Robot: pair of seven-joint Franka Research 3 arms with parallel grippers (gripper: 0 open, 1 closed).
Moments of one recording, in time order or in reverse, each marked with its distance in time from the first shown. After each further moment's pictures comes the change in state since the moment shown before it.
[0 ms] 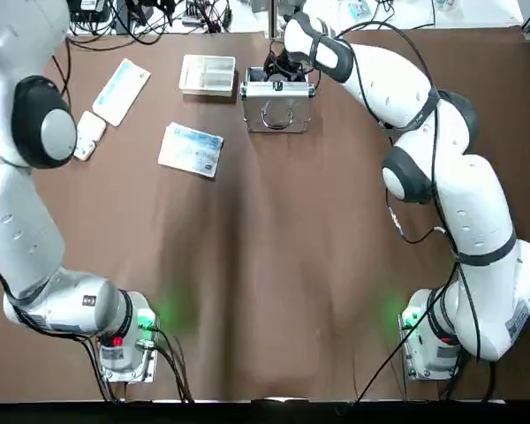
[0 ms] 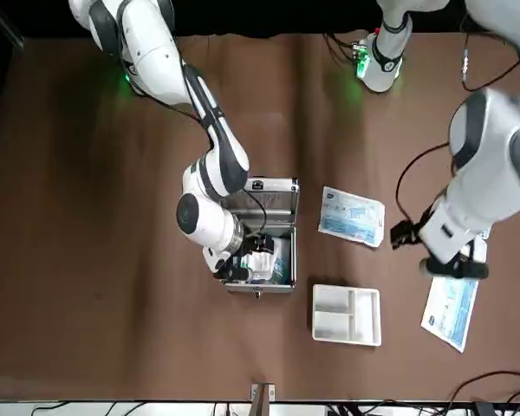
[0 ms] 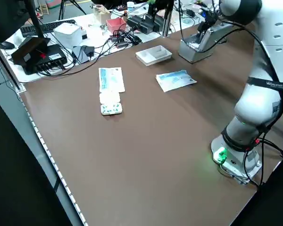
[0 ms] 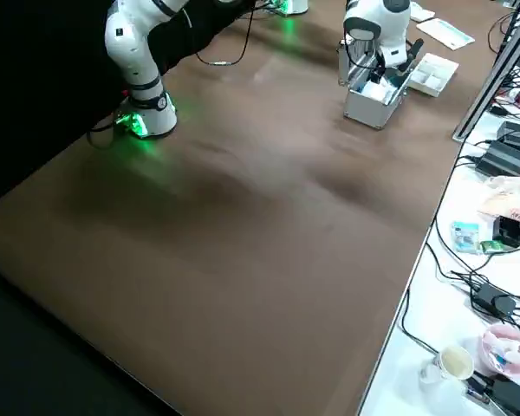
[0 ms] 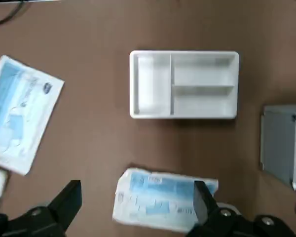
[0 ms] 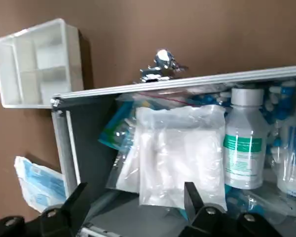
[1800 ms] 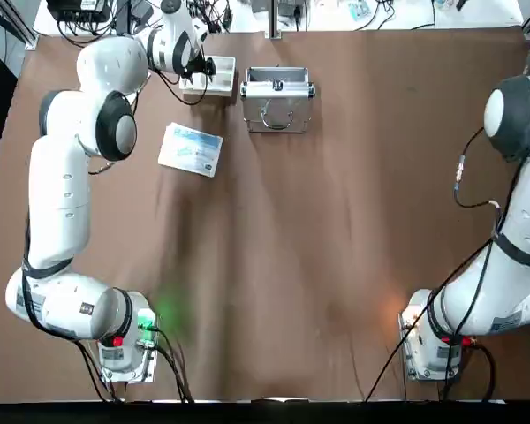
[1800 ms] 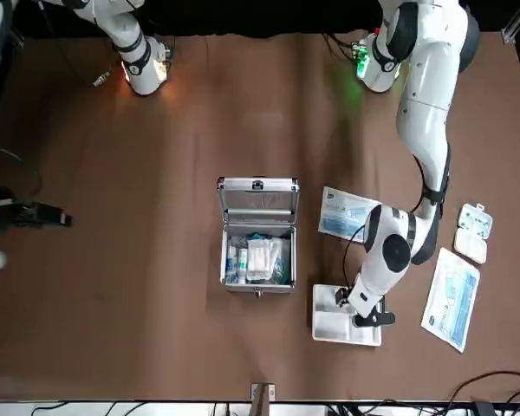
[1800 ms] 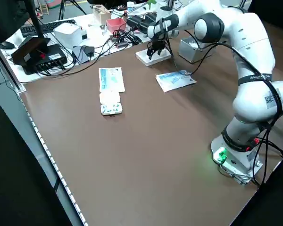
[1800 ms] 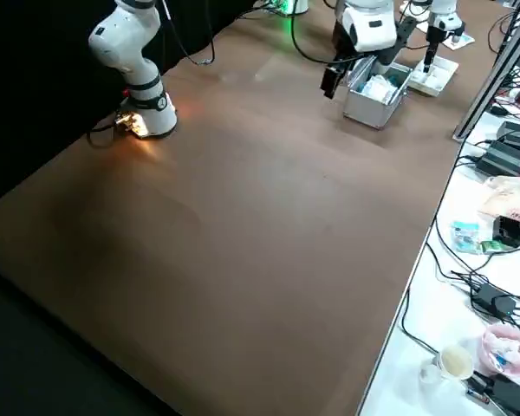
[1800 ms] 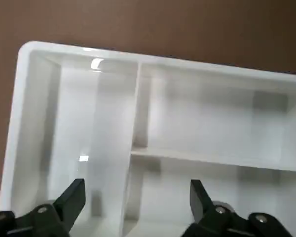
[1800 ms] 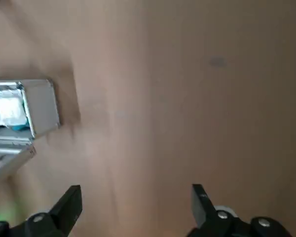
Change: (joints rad) left arm -0.148 0.471 0.092 0.018 0.005 0.582 -0.182; right arm -0.595 -0.420 -0.107 0.084 -0.390 -0.859 -0.404
